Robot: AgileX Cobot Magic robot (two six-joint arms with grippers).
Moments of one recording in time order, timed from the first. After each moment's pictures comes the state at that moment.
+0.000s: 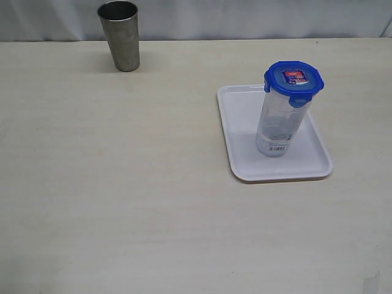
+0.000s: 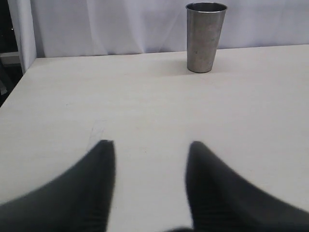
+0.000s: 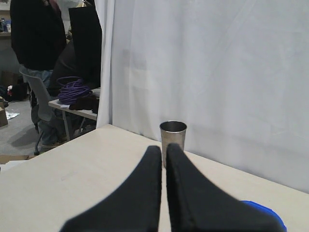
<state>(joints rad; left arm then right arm) -0.03 0.00 0.00 -0.09 0.36 0.13 0.58 0.32 -0.63 0.15 0.41 -0.16</state>
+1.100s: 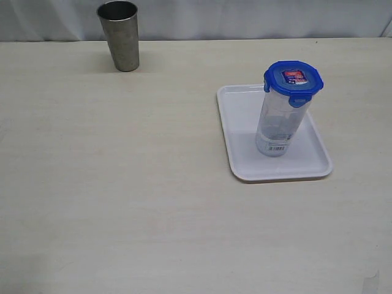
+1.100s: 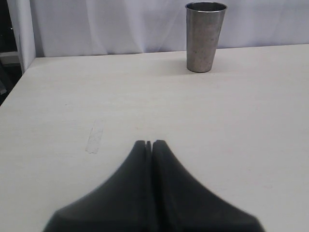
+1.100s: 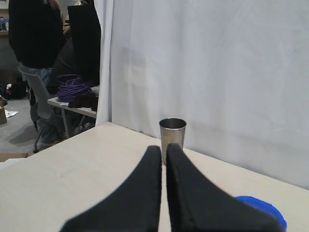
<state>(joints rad) -0.03 0.00 0.00 -0.09 0.36 0.13 0.57 0.31 -0.61 0.15 0.40 -0.16</state>
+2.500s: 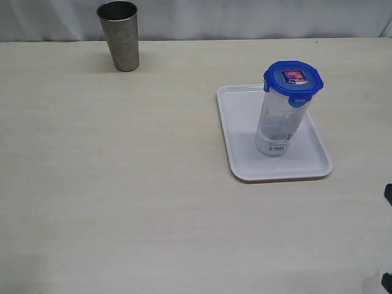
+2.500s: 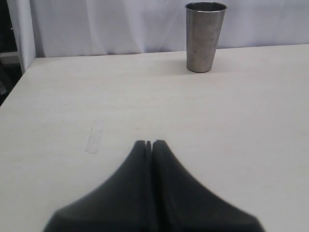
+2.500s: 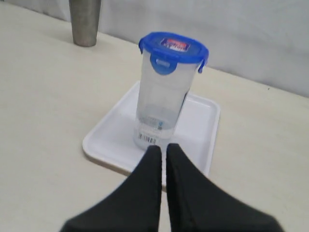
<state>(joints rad) -0.03 0.00 0.00 -0.09 0.36 0.13 0.33 0.00 -0.05 -0.06 0.40 -0.16</state>
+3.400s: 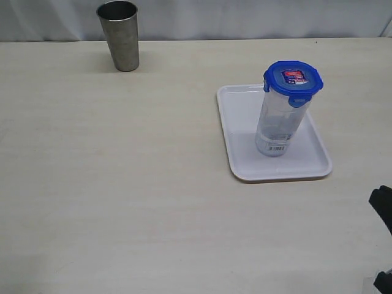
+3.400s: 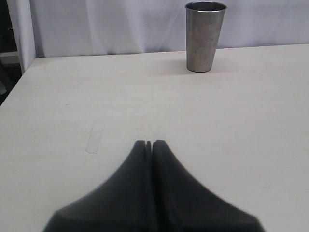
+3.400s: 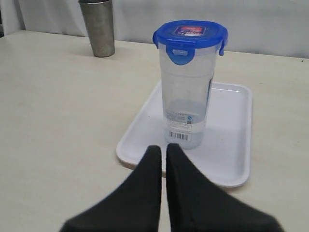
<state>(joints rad) -0.03 0.00 0.00 -0.09 0.36 0.13 0.31 0.00 0.00 0.16 0.36 -0.16</state>
